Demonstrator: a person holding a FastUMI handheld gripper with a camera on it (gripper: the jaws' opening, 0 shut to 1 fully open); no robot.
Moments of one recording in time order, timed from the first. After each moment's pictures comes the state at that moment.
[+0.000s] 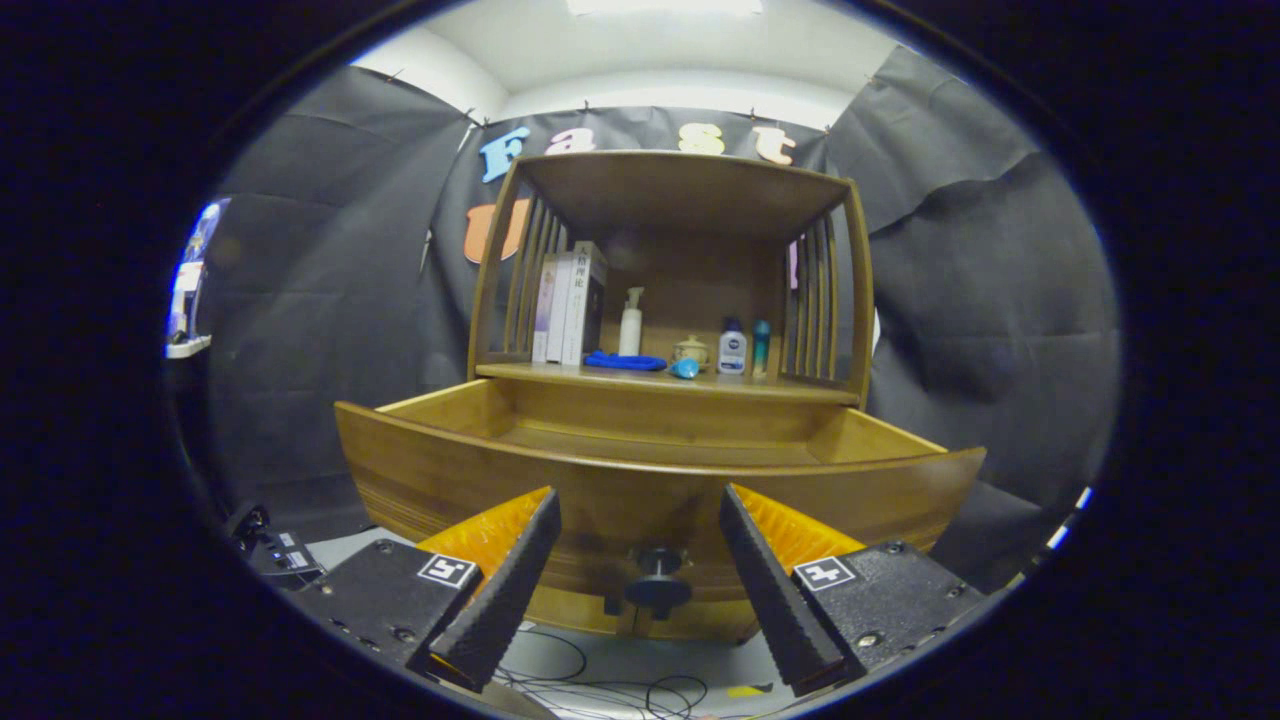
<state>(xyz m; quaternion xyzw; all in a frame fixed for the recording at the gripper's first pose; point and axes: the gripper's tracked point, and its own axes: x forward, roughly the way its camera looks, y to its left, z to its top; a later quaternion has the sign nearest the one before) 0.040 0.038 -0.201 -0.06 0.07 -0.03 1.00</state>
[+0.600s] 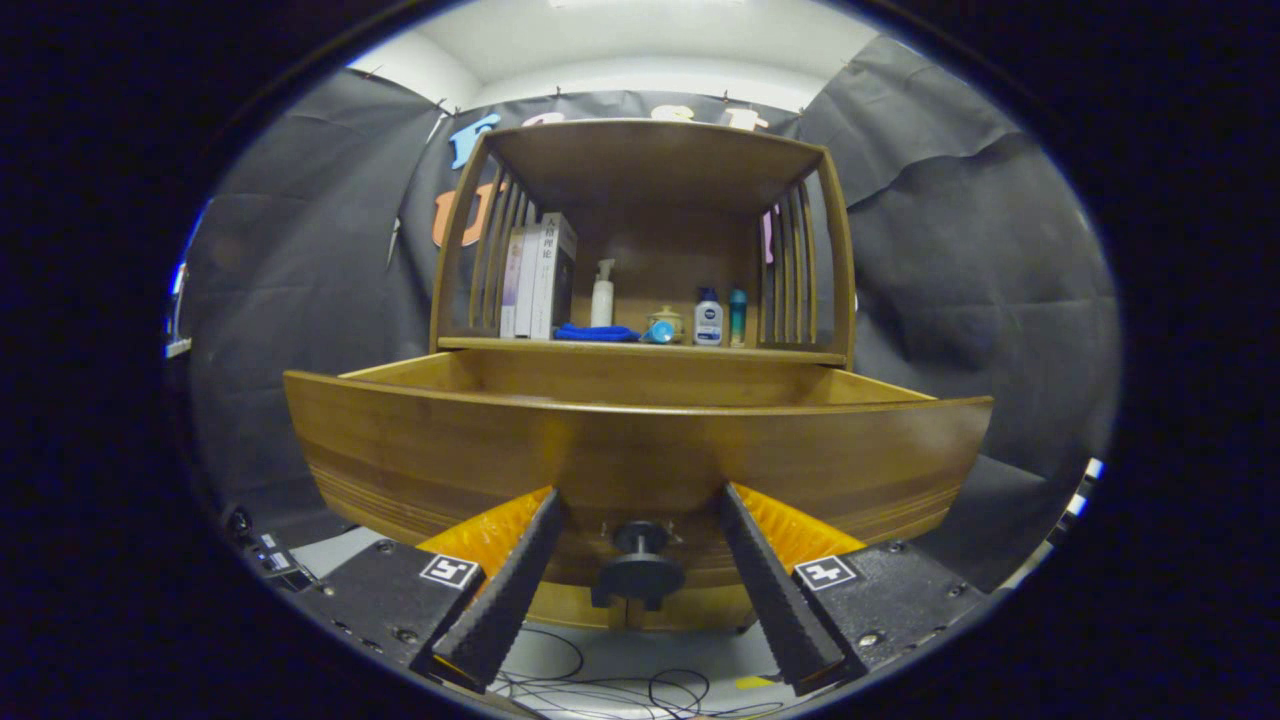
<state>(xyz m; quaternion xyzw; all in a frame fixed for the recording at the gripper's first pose) 0.060 0.022 -0.227 -0.06 0.08 -0.07 0.99</state>
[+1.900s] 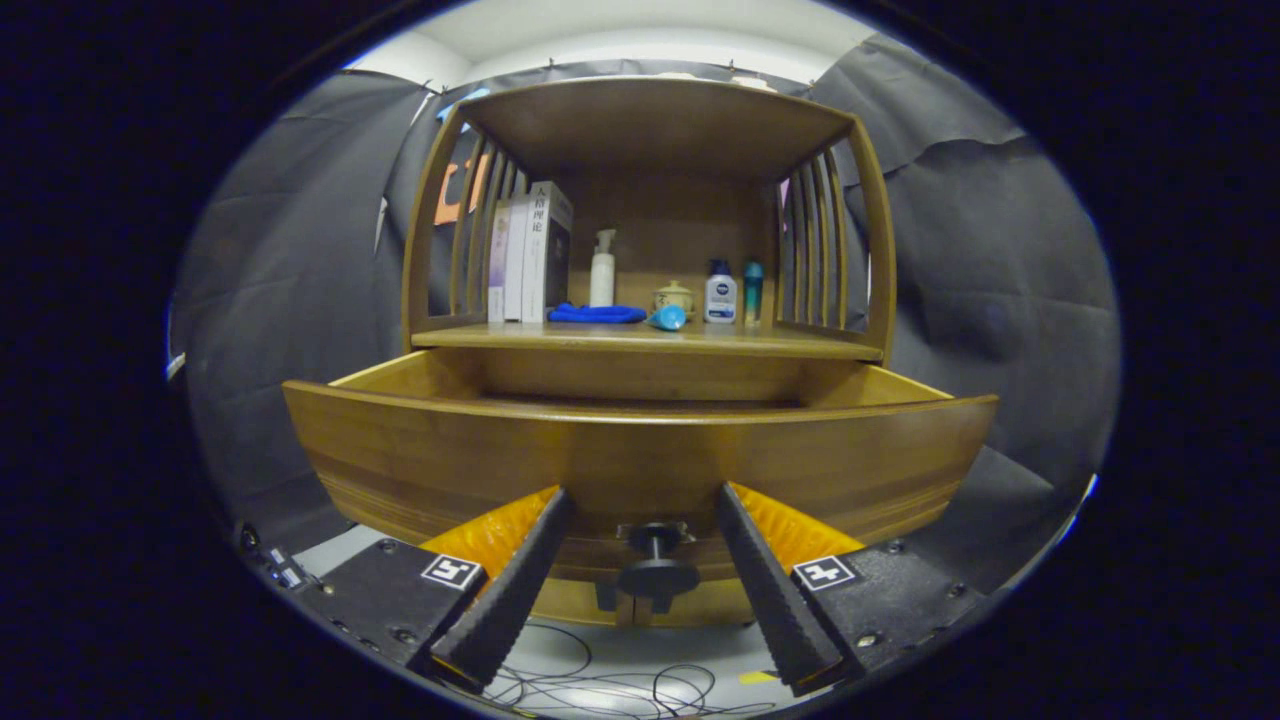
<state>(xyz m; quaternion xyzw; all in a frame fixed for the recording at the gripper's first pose) 0.127 0.019 -0.213 -0.04 0.15 -0.07 0.99</state>
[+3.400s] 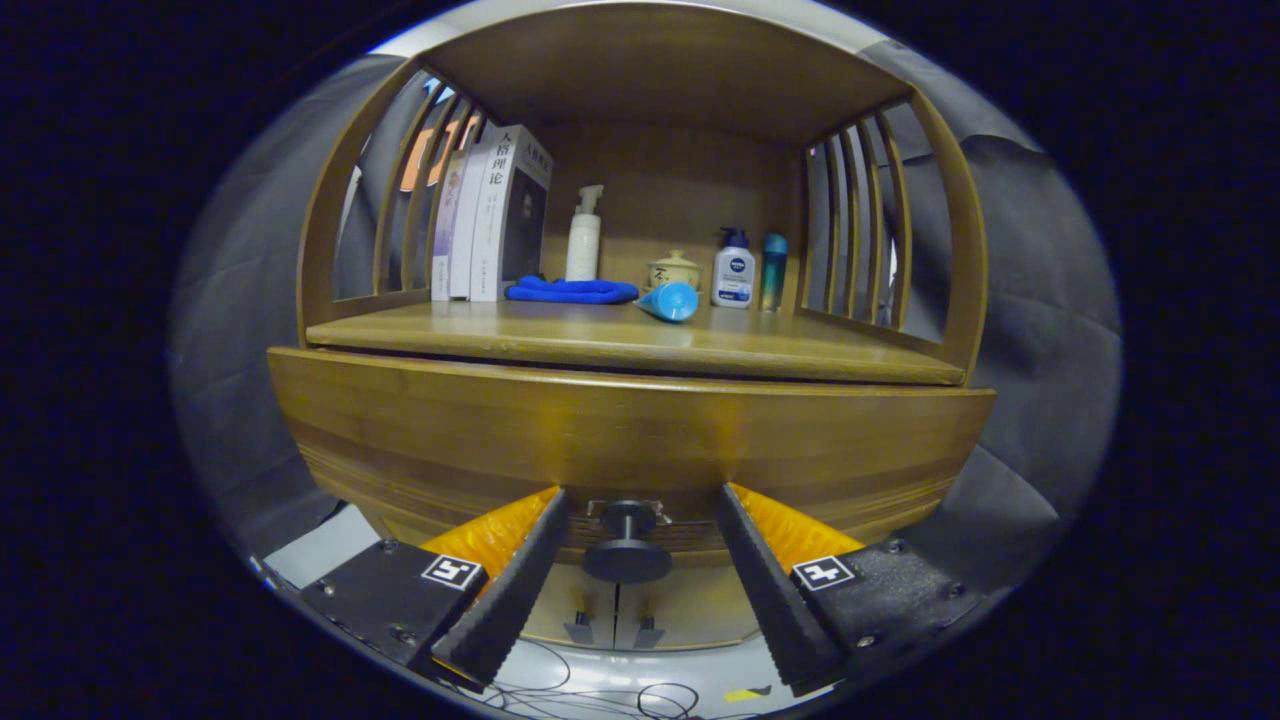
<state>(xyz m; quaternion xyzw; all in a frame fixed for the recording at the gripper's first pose) 0.169 0.006 -0.218 -0.06 0.18 -0.08 0.98</state>
